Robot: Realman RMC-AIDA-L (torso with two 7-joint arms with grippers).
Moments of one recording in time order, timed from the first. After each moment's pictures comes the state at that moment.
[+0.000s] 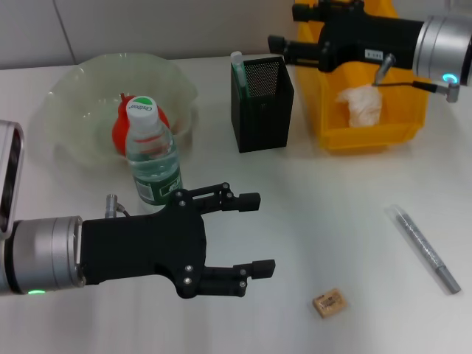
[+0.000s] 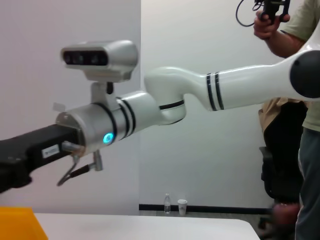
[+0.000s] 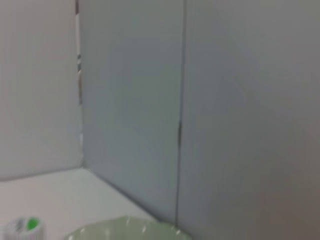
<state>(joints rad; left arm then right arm) -0.39 -2.07 1.39 0.73 1.39 1.62 -1.09 0.59 2.07 -0.94 -0.86 -1.71 -1.17 1.40</state>
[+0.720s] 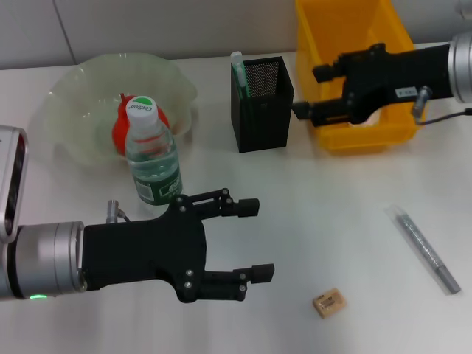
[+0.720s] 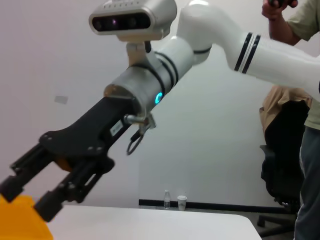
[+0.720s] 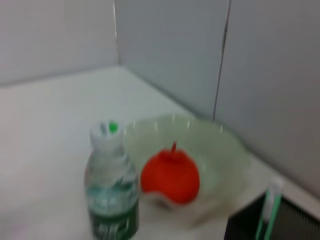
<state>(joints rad) -0.39 -2.07 1.40 0.71 1.40 1.61 -1.10 0.42 2.08 -1.12 -1.48 -2.10 -1.40 2.02</state>
